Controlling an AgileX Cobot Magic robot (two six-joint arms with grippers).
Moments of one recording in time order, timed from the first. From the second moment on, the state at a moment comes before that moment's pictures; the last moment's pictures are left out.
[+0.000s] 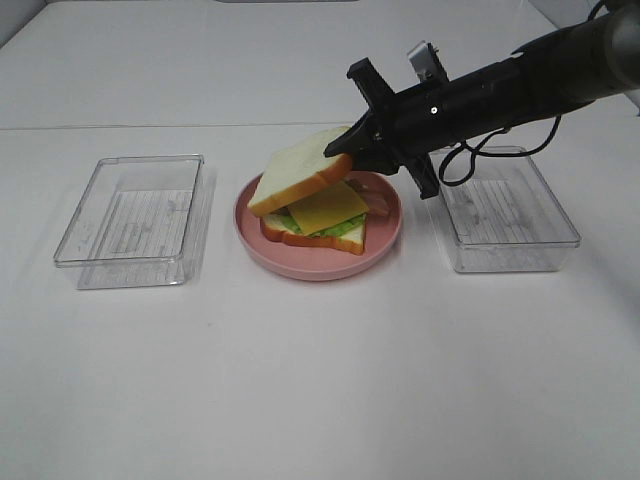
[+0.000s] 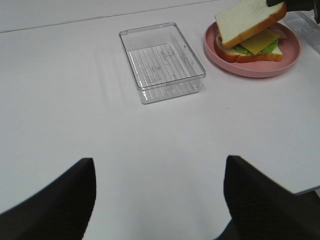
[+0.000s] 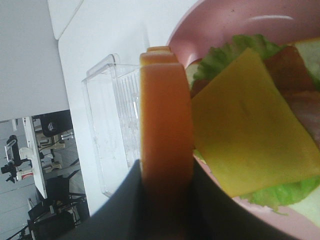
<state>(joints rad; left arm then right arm) -0.21 0.00 -0.50 -0.04 1.06 0.01 0.24 2.17 -1.39 1.37 0.70 -0.45</state>
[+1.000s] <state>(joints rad) -0.21 0.00 -0.50 -0.04 1.06 0.01 0.24 2.17 -1.39 1.24 0.71 -0.45</state>
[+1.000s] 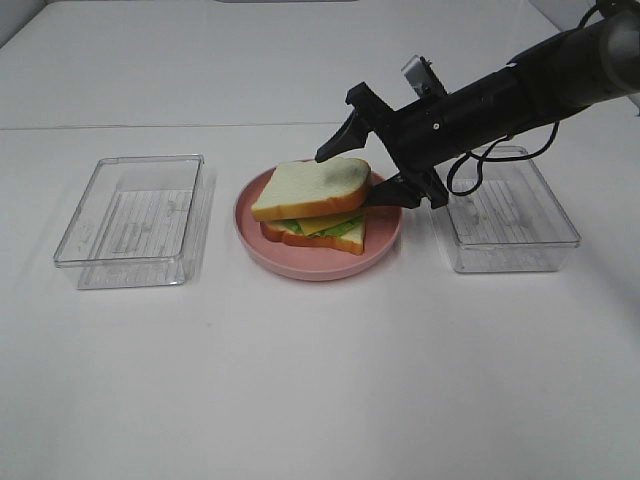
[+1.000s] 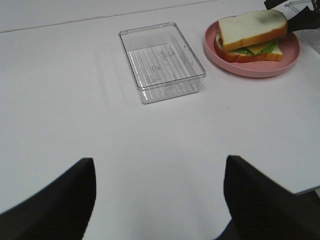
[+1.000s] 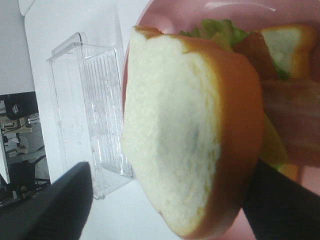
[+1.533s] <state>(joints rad) -0.21 0.00 -0.50 -0.04 1.06 0.01 0.24 2.13 -1.39 1.02 0.75 -0.39</state>
